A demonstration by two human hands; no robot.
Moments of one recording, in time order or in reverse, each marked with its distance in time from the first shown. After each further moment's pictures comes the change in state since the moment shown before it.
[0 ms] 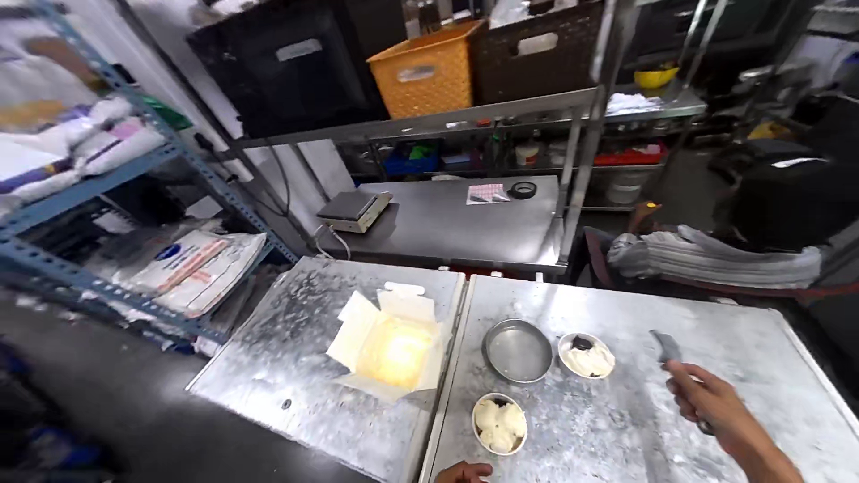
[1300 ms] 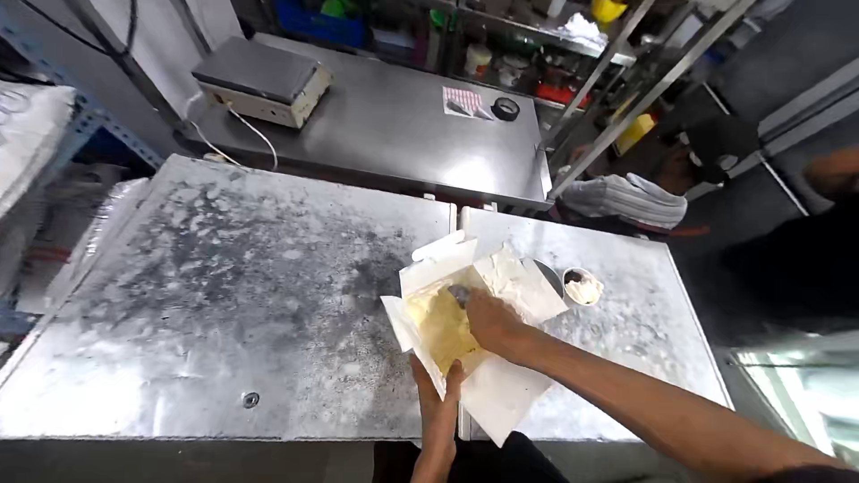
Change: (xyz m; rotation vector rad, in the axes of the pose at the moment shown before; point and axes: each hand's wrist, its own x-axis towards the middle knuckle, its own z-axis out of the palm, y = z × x) left_hand 0.049 0.034 -0.169 -0.379 0.390 -0.403; right_hand -0.131 -0.188 0.459 -1.355 -0.459 0.062
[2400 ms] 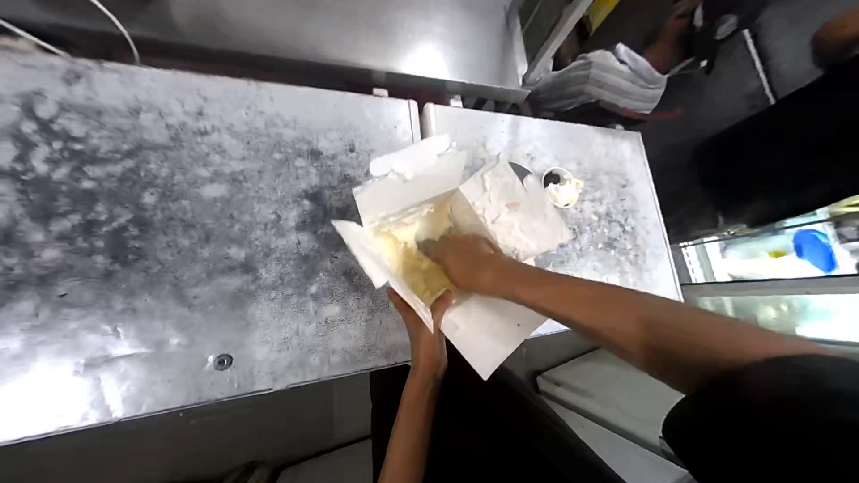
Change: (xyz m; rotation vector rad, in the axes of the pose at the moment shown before) left_hand 0.011 -0.020 -0.016 -0.225 -0.192 -0.011; right_hand 0.003 -0.006 0.036 -0.121 -0.084 -0.137
